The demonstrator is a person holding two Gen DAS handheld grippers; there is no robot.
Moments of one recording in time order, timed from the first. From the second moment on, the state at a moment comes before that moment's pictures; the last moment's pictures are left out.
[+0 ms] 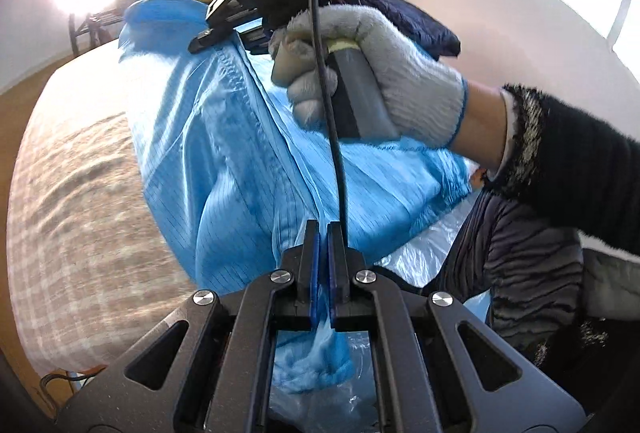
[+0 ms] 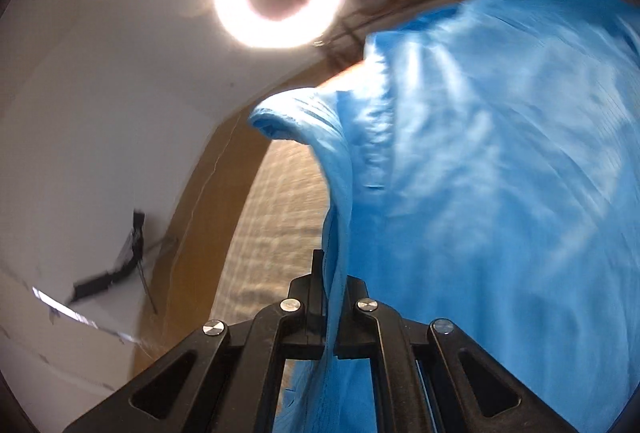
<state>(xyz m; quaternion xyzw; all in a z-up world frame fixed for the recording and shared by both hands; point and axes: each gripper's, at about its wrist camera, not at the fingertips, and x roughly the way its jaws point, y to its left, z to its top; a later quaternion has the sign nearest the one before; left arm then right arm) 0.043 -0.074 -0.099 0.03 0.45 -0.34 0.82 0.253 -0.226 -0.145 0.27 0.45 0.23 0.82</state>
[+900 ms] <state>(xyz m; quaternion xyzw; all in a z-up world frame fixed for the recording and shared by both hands) 0.005 -0.015 -0.114 -0.05 0.49 -0.31 0.82 0.195 -0.302 -0.113 0.16 0.47 0.23 0.83</state>
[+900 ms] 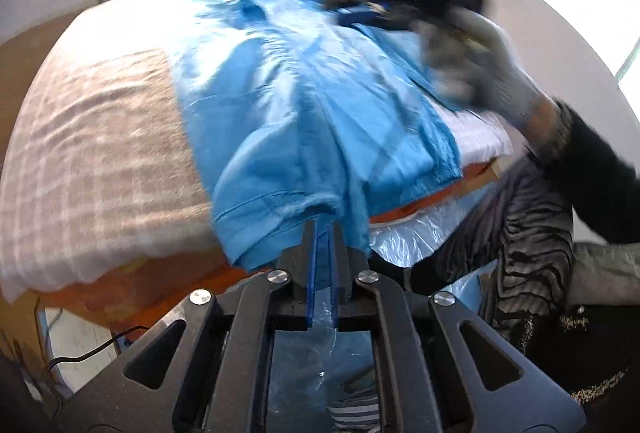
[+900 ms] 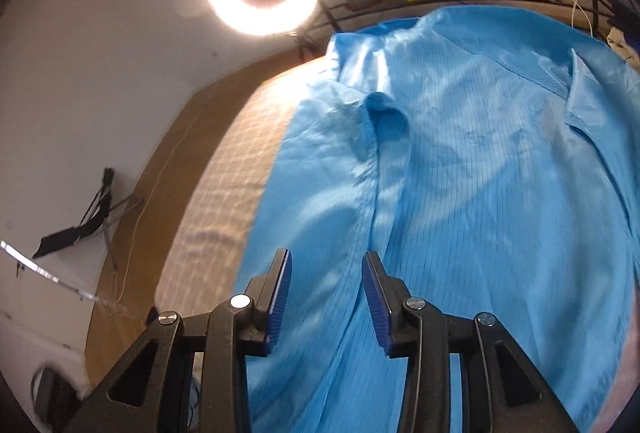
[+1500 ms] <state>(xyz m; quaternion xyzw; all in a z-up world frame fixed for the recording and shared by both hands) 0.100 0.015 -0.142 -0.17 0.51 -0.25 0.80 0.032 -0.254 -0.179 0.19 0.55 0.31 0.75</state>
